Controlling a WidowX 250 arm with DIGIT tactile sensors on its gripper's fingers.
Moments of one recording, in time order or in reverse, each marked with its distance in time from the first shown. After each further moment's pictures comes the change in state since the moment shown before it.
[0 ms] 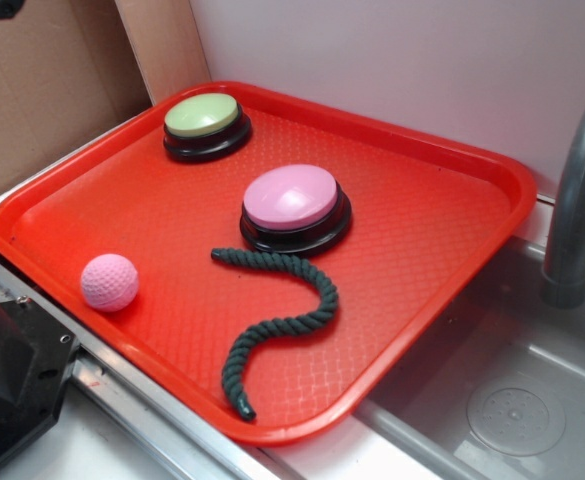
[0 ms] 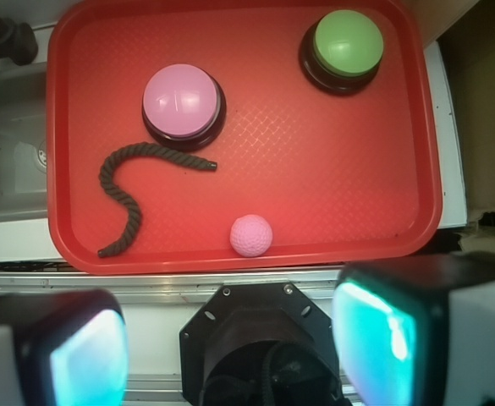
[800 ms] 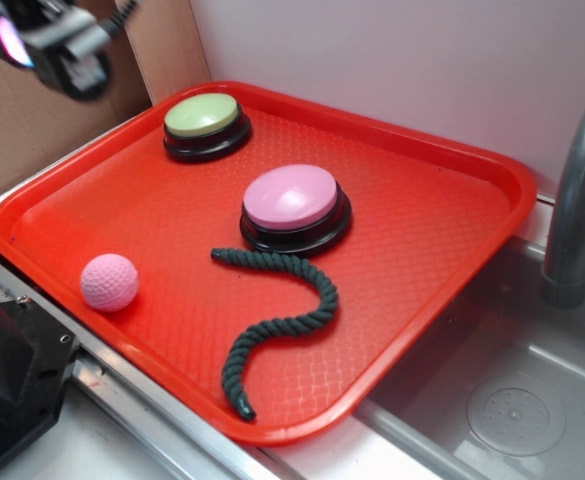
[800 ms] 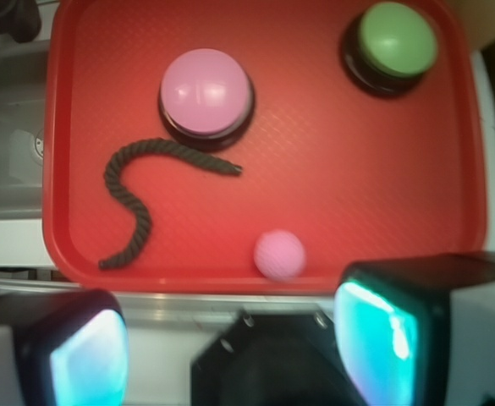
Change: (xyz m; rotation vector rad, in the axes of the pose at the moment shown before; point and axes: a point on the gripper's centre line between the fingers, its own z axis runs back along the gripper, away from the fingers) arm 0.018 -0.037 -0.056 -0.037 0.012 -0.103
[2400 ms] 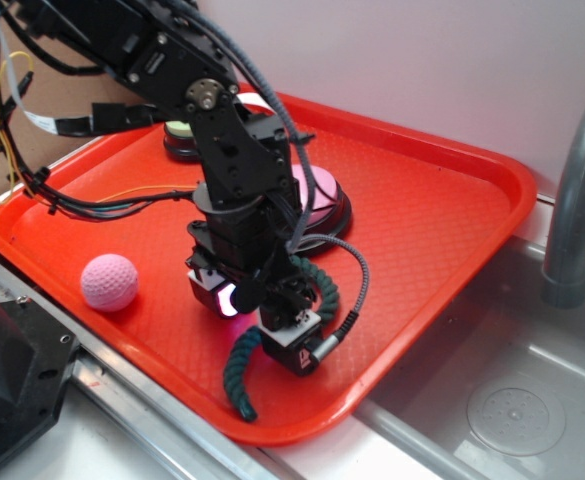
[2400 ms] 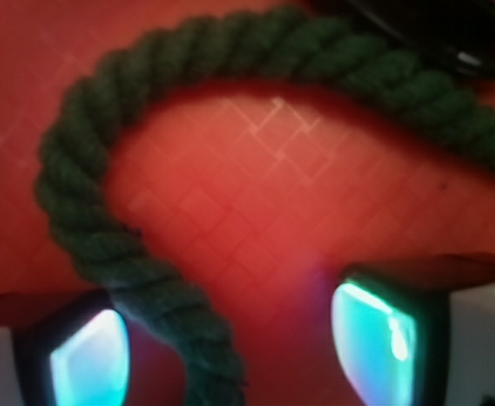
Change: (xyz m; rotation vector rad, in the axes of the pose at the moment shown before) arm 0.023 -0.047 -0.178 0.043 0.083 0.082
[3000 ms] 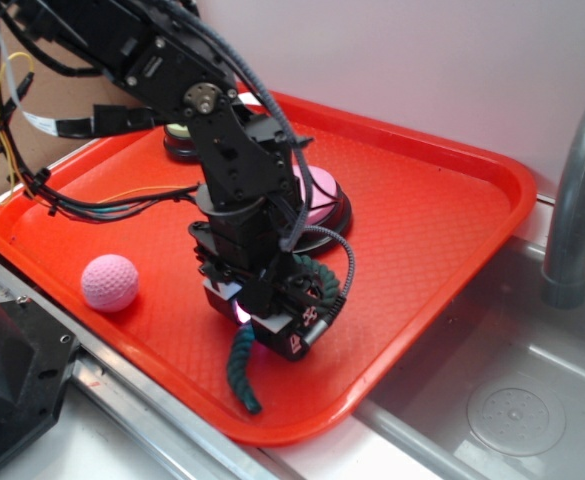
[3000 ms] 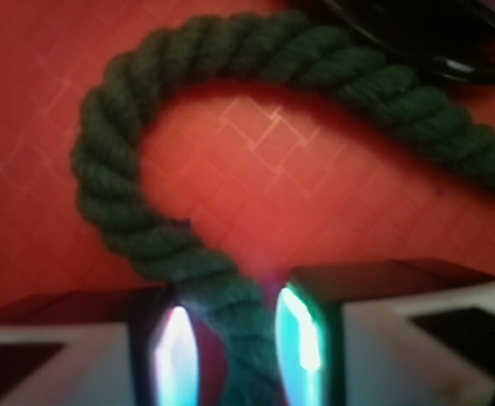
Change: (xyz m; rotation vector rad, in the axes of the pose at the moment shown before) arm 0.002 0.001 -0.001 0.006 -0.022 0.038
